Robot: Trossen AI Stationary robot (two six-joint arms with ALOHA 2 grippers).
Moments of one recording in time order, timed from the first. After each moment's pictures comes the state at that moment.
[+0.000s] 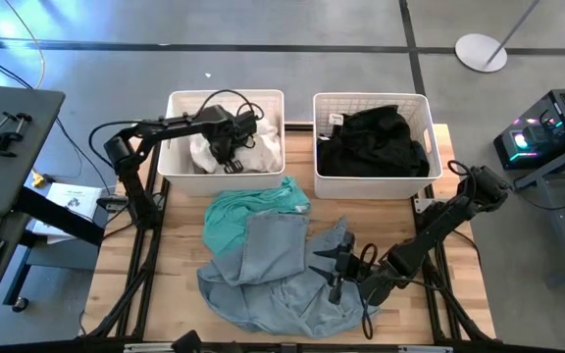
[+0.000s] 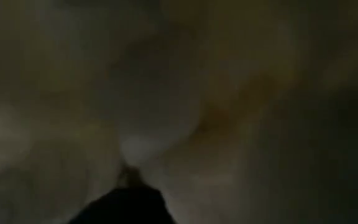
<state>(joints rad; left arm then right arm) 0.62 1.80 1.32 -1.15 -0.20 0.01 0.72 1.60 0.87 0.22 0.93 0.43</state>
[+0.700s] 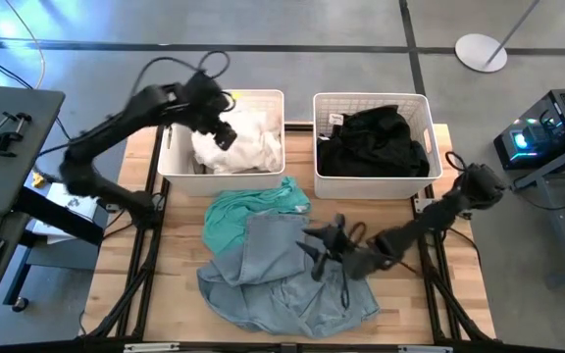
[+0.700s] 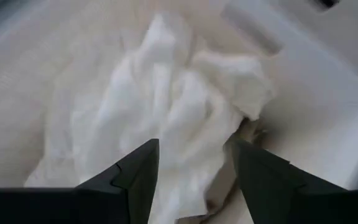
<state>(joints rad) 0.57 1.38 1.56 -1.14 -0.06 -0.18 0.53 1.62 0.88 0.34 0.88 0.45</state>
